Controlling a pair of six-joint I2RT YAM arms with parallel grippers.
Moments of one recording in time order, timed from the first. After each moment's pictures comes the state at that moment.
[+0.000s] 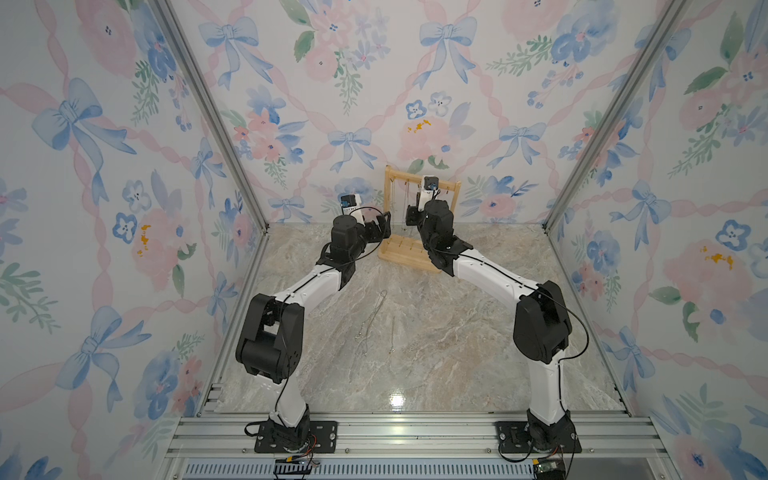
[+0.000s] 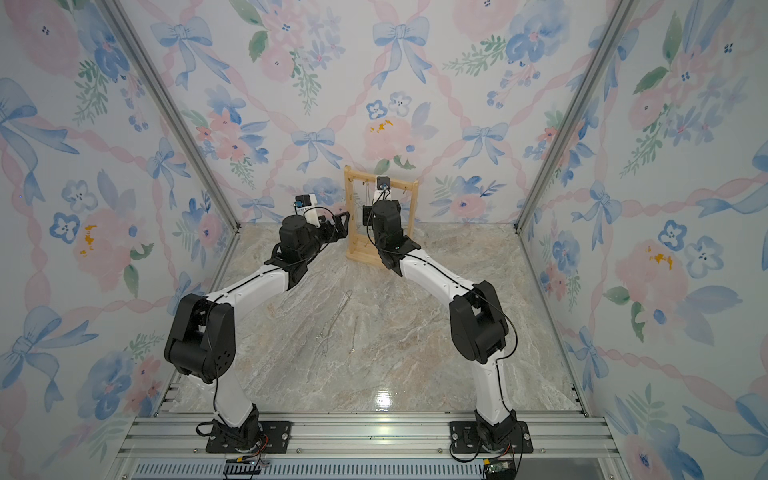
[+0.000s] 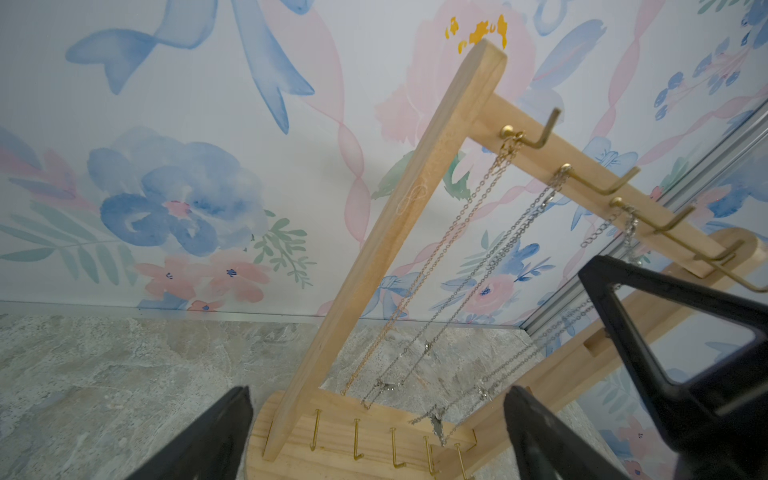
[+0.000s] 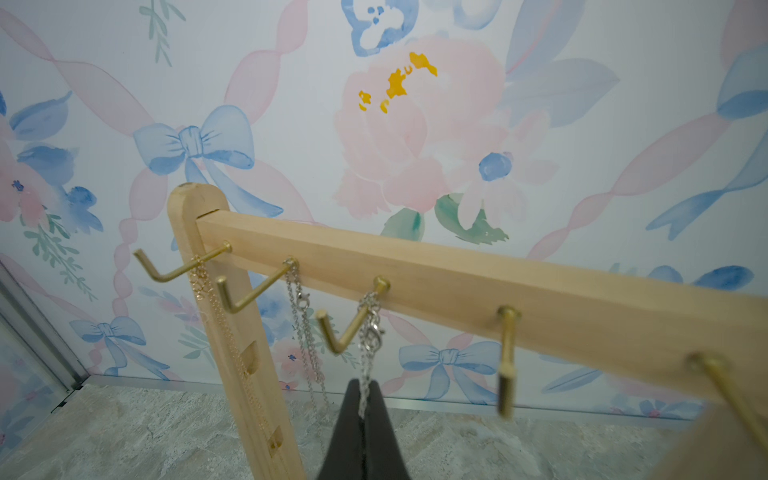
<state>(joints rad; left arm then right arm) -0.33 1.78 1.27 0.41 0.05 -0.44 0.61 2.05 1.78 0.28 0.46 0.10</state>
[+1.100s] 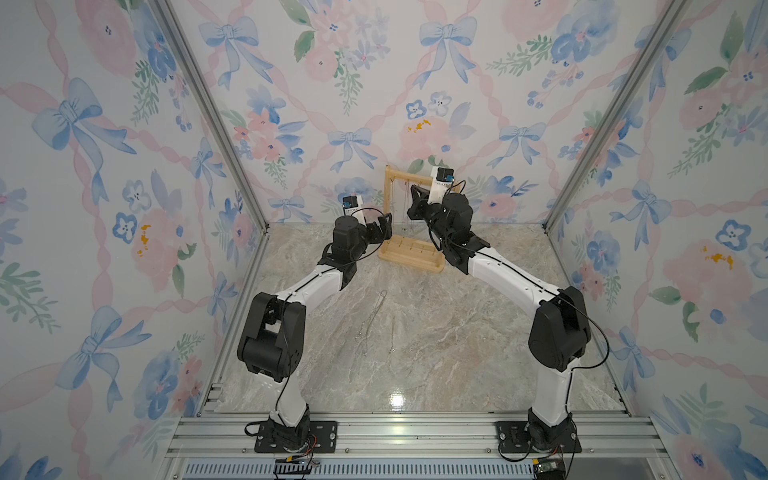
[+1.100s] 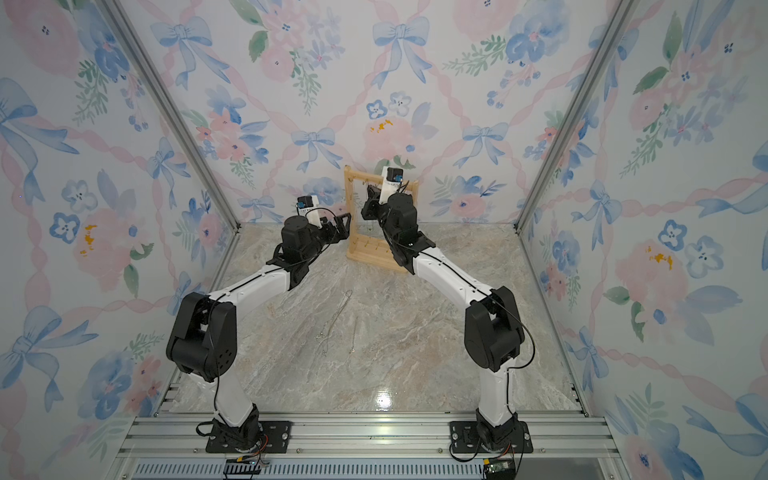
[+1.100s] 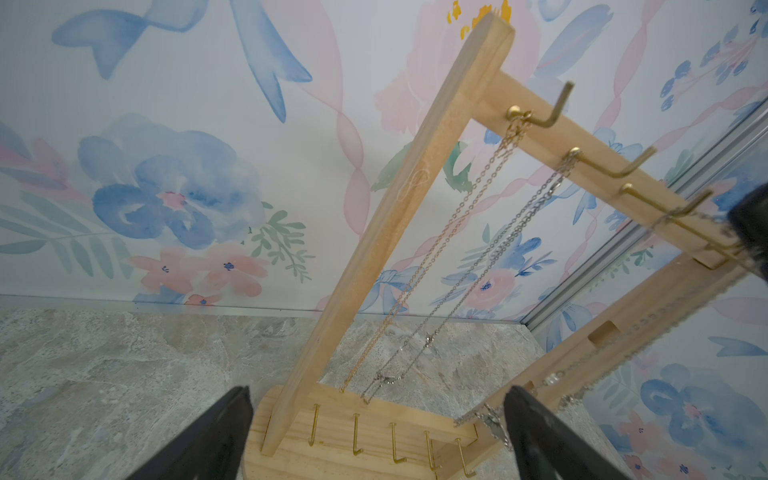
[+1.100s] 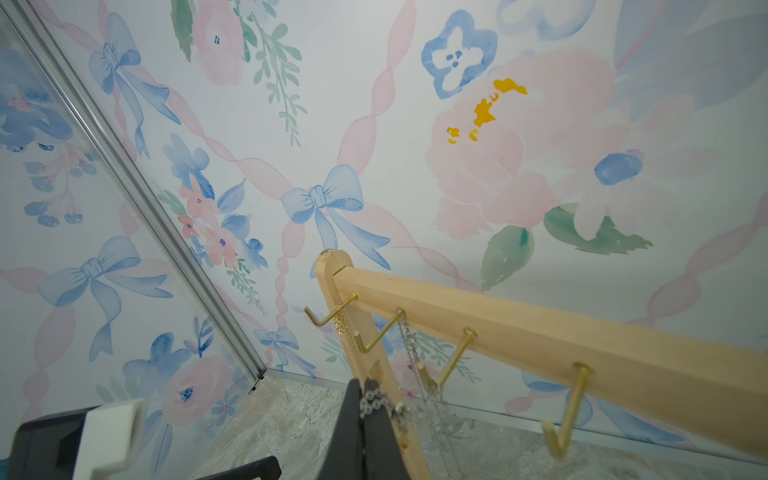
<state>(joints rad) -0.34 1.80 1.27 0.41 0.05 -0.44 0.56 1.95 1.72 0.30 0.12 0.35</state>
